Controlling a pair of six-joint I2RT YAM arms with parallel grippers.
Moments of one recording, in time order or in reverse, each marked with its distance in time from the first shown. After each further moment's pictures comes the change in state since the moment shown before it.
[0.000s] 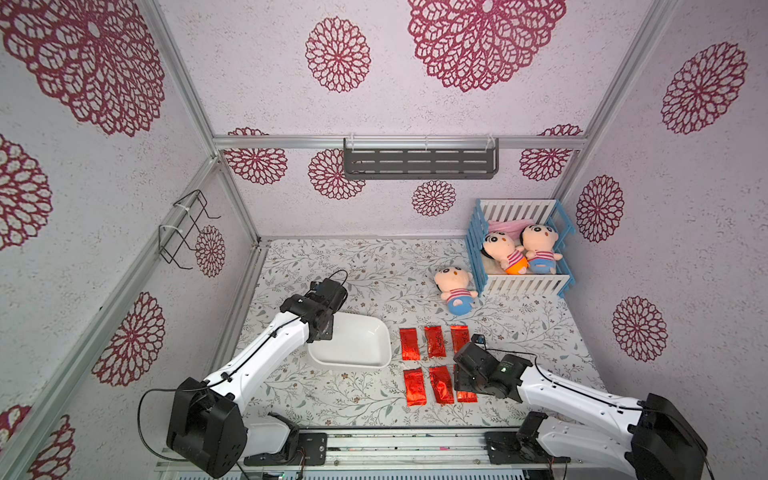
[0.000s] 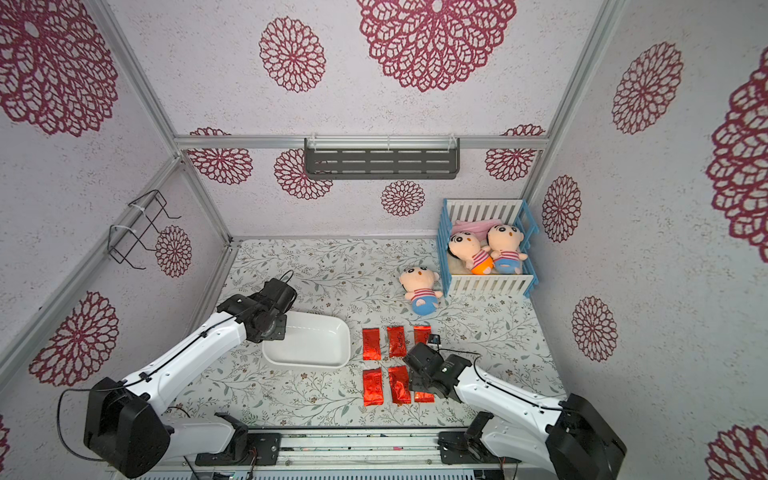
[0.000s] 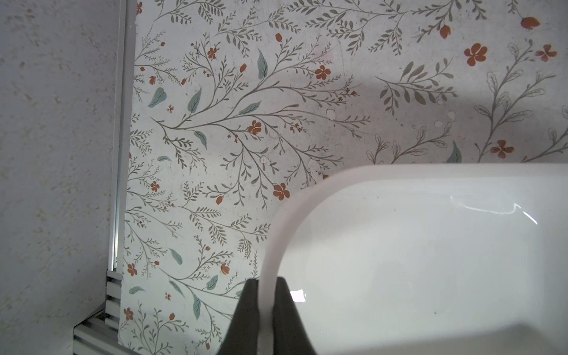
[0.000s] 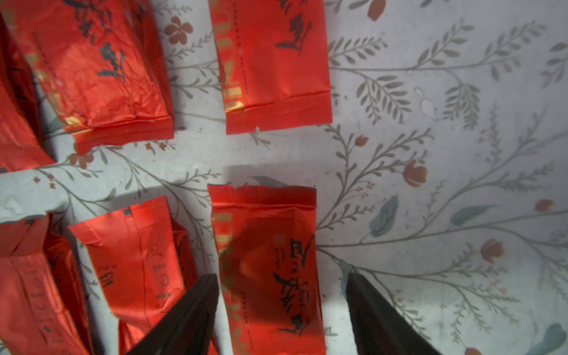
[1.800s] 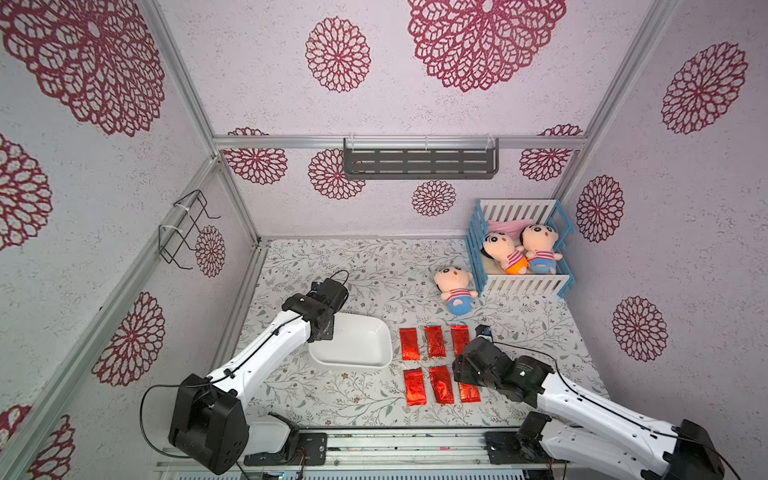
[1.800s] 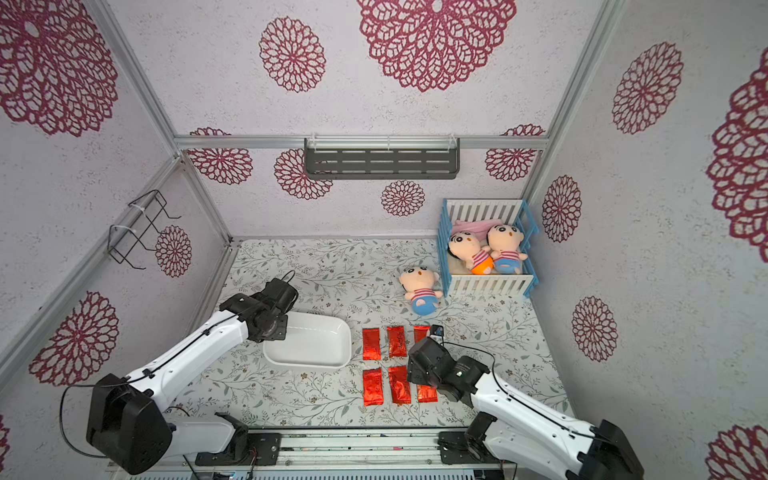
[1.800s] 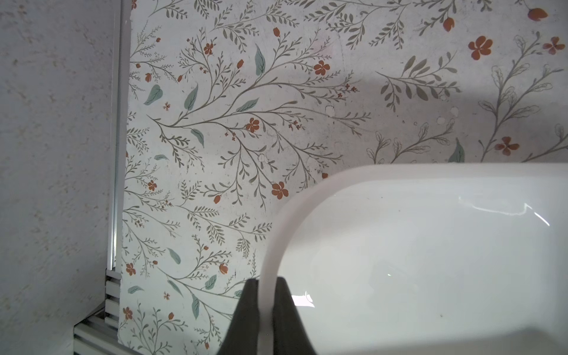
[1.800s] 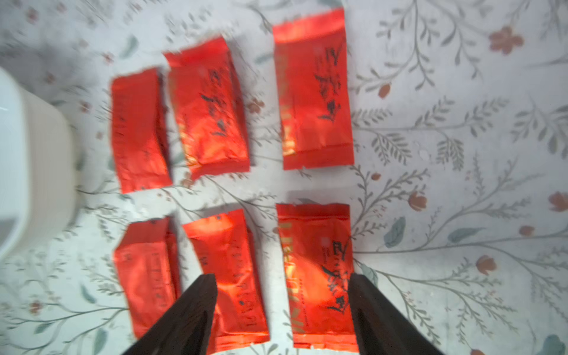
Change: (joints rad) left arm 0.000 0.022 0.003 0.000 0.005 0.000; right arm -0.011 -0.183 0.076 -0.017 0.021 -0.024
